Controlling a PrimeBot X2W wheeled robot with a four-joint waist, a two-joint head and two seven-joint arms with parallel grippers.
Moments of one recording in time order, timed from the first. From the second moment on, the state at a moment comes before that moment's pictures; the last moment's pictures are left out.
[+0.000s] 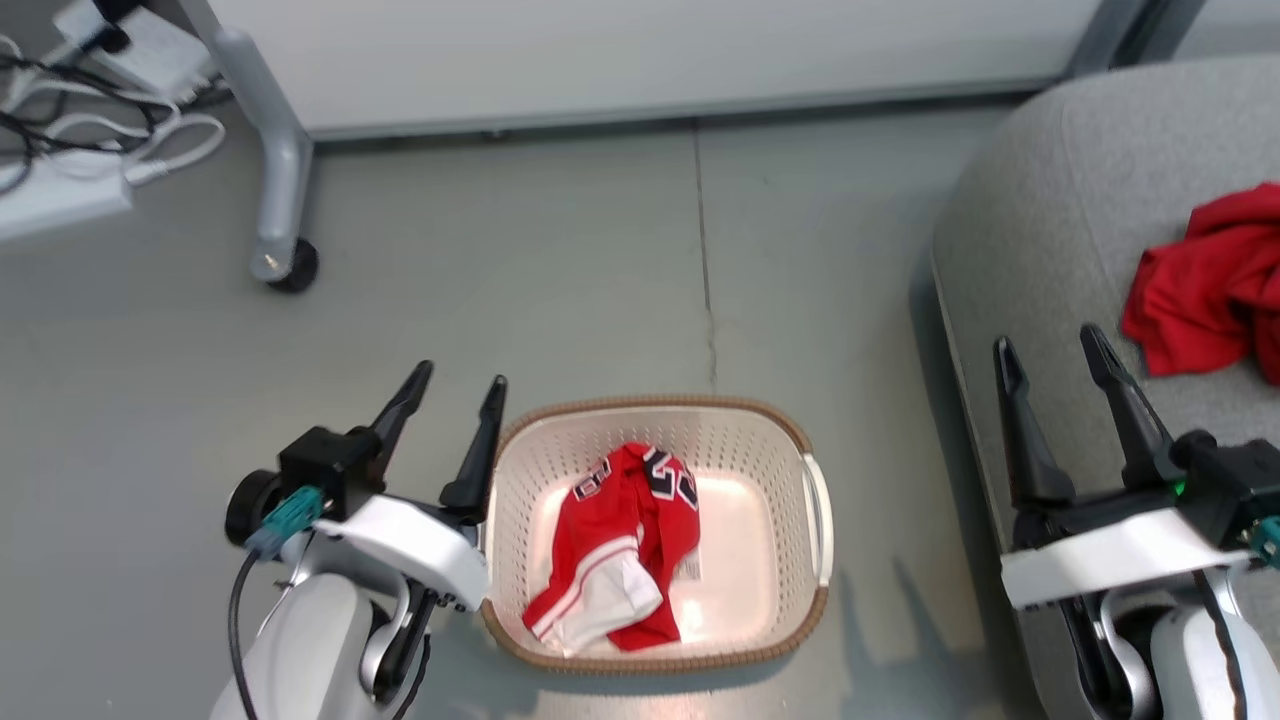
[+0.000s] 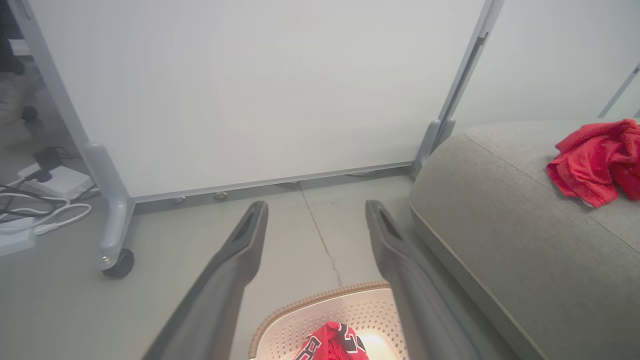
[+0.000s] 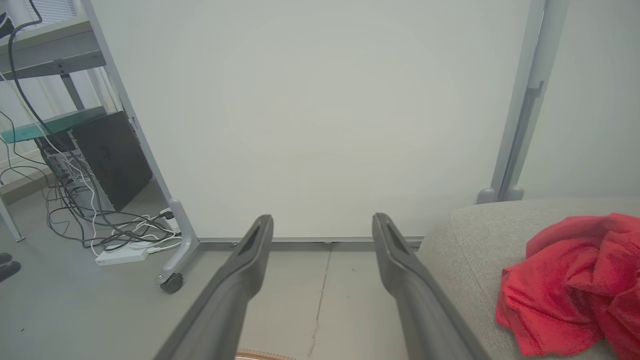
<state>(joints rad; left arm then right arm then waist) -0.35 0.14 -0.33 0.45 -0.37 -0.07 -0.25 -0.15 -0.05 0.03 -0.01 0.17 0.13 -0.11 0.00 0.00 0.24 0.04</state>
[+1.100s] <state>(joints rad) -0.90 0.17 -0.66 1.21 -0.32 -0.13 -0.09 -0.44 -0.05 0.16 -0.01 0.29 0.13 -0.26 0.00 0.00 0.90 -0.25</state>
